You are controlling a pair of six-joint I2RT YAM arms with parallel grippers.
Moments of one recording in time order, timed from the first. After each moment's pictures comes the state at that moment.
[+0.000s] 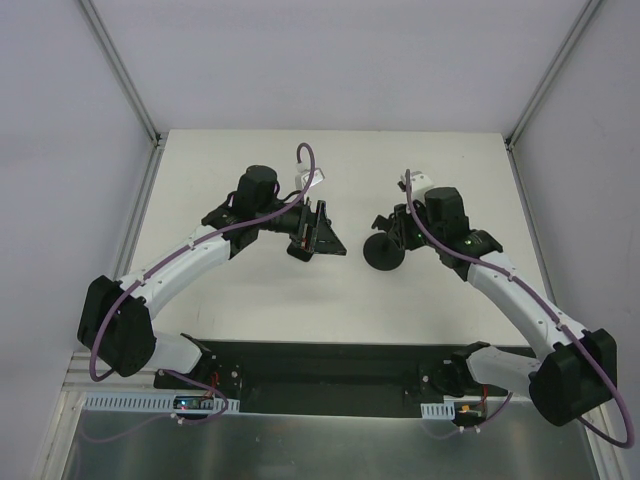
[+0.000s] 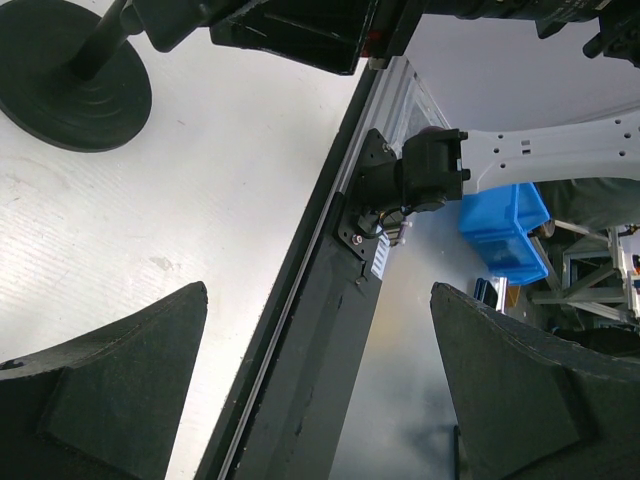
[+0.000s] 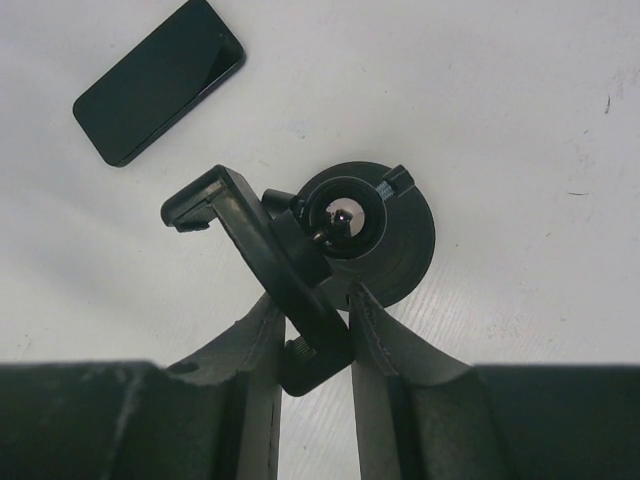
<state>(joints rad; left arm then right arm) -0.57 1.37 1.04 -0.14 0.90 -0.55 0.45 1.15 0.89 -0.39 -0.10 0.06</state>
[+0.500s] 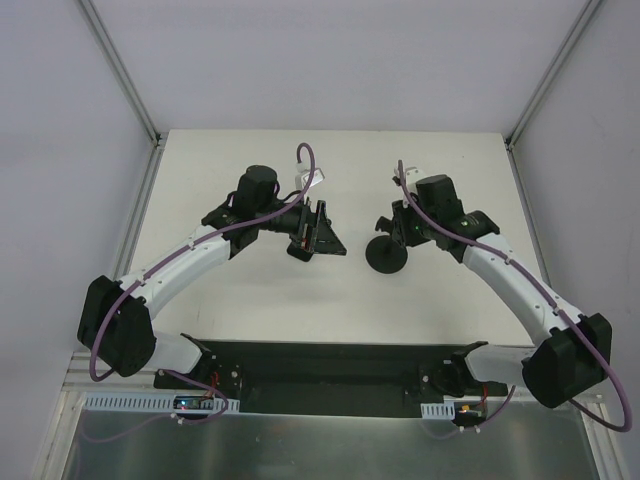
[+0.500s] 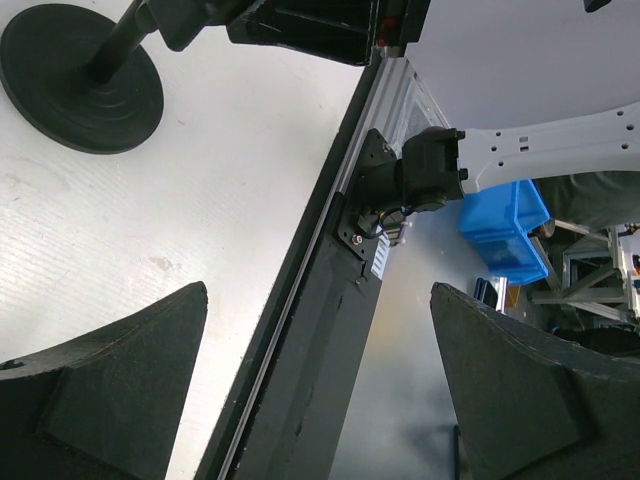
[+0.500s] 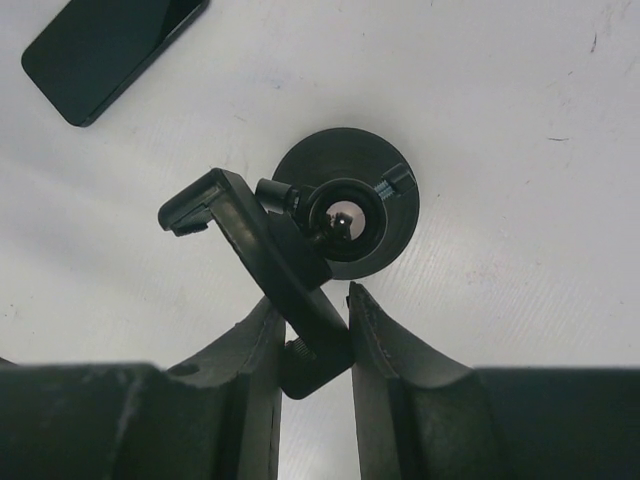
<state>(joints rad) -0.57 1.37 1.04 -0.14 0.90 -0.55 0.46 1.23 1.05 -0.62 -0.04 0.05</state>
